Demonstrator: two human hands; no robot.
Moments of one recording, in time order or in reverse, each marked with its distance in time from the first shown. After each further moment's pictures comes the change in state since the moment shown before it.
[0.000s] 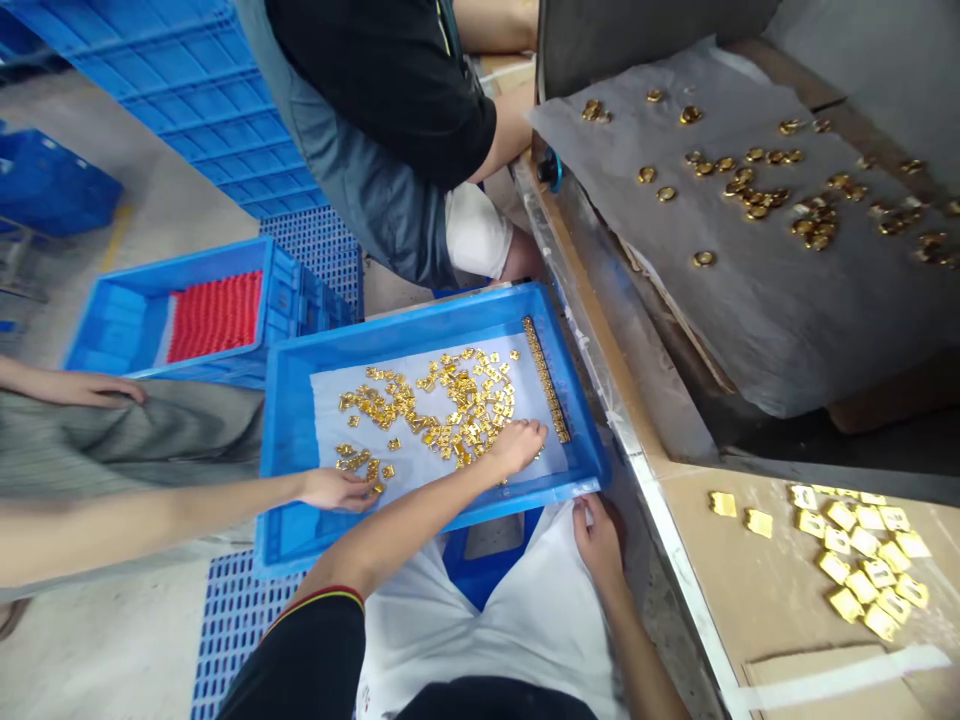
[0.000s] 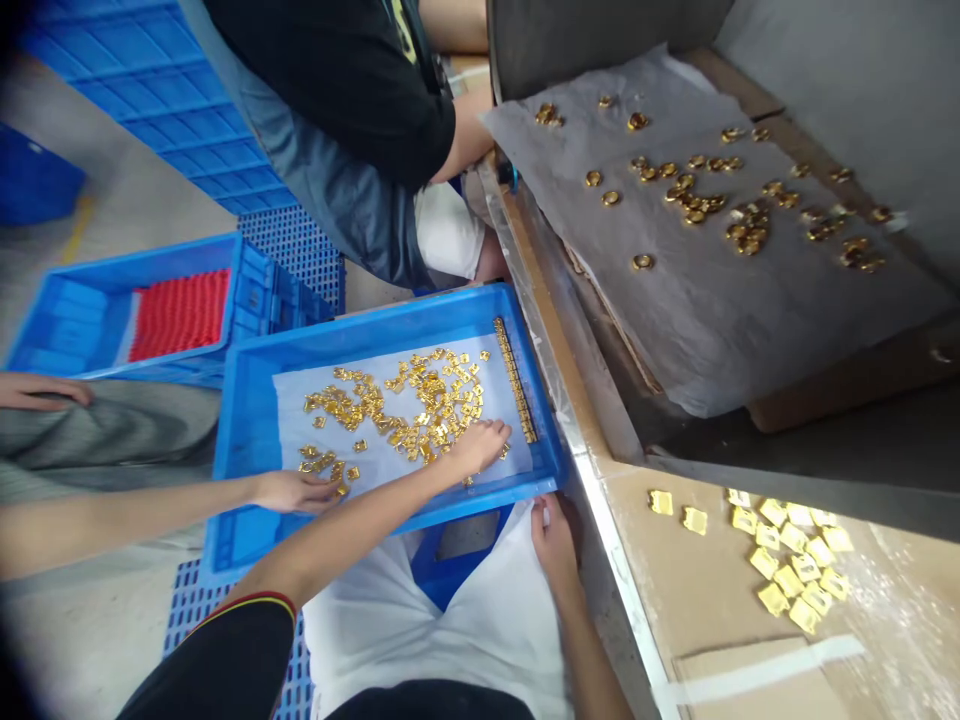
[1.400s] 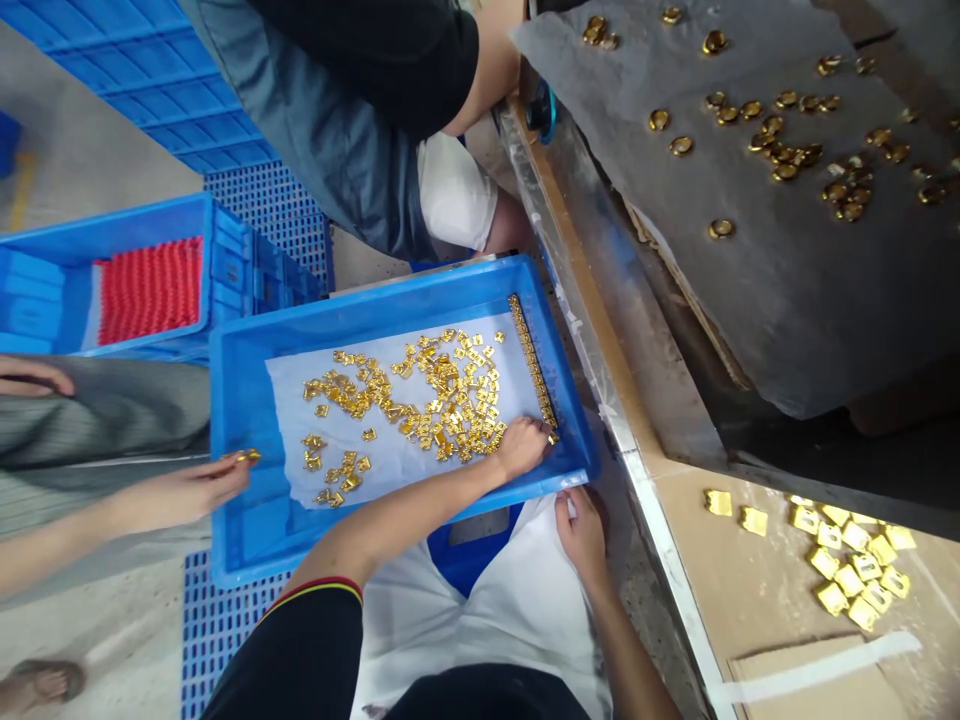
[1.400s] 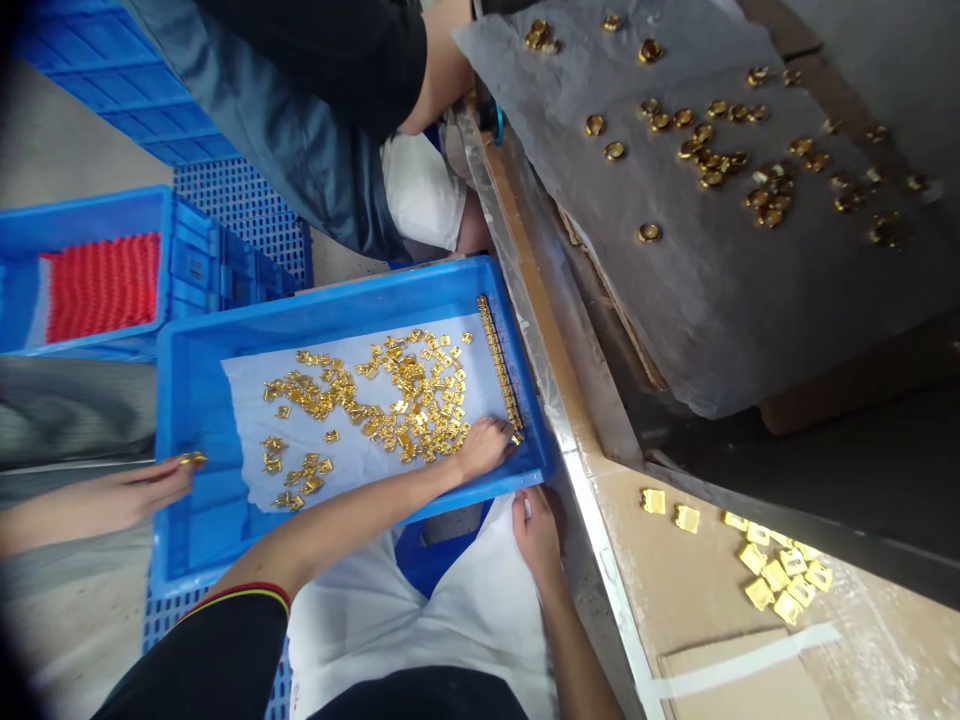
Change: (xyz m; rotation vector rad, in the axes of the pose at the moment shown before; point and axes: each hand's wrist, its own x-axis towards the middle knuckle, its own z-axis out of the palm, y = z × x) left_hand 0.019 0.028 0.036 -0.114 0.033 0.079; right_hand -0.002 0.001 0.004 -0.046 -0.037 -0.062
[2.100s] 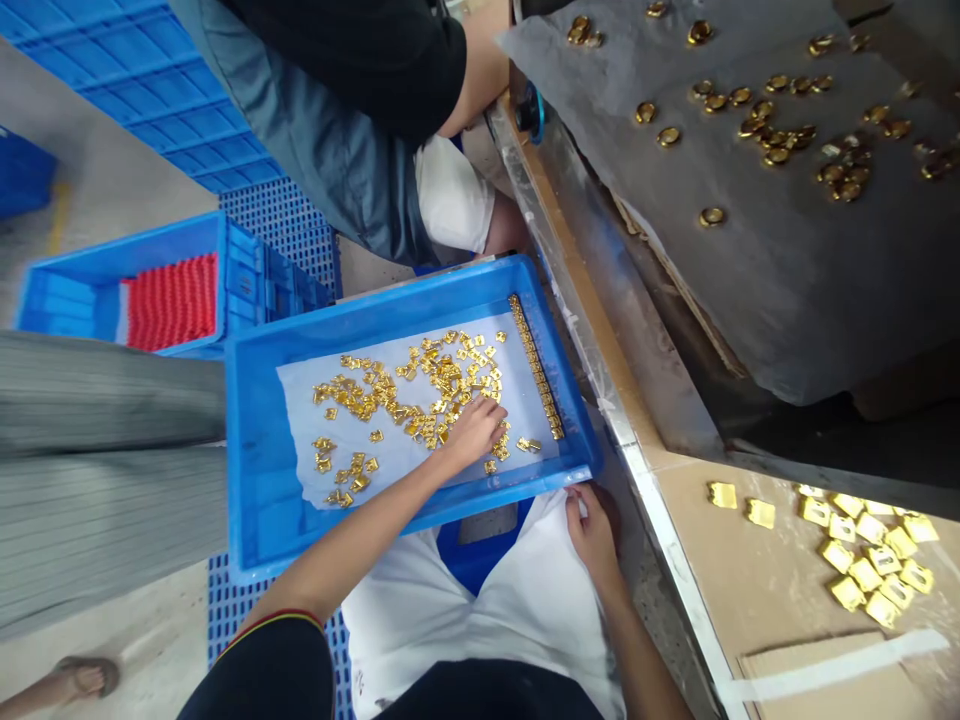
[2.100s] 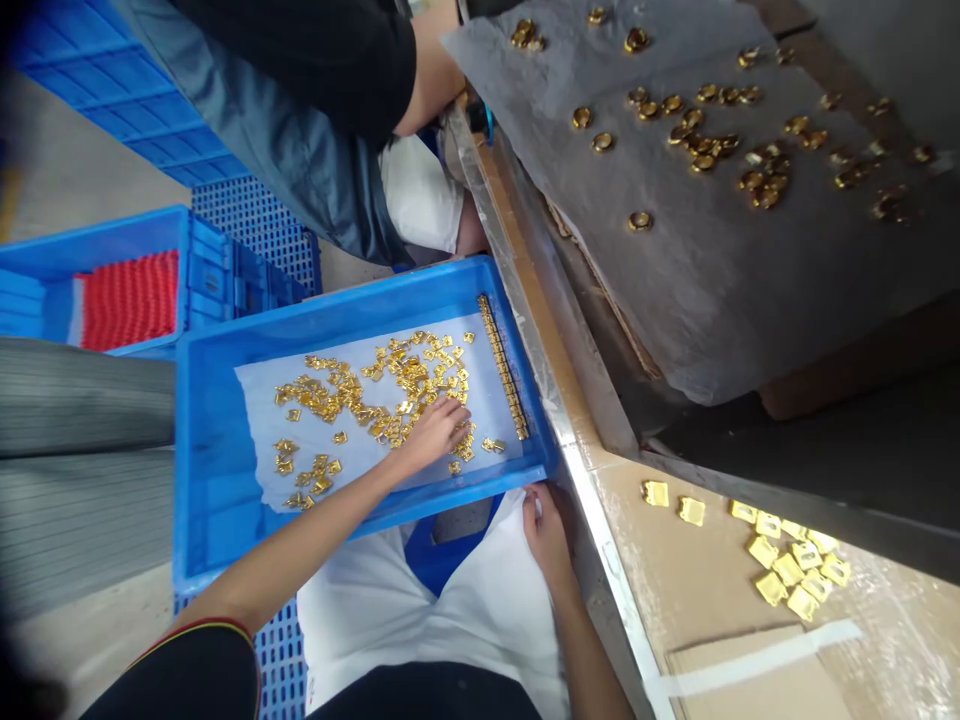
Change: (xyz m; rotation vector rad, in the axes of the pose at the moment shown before) left_hand -0.050 -0.071 -0.024 0.053 0.128 -0.028; right_hand -0.009 0.002 -0.006 0.149 -0.007 0.106
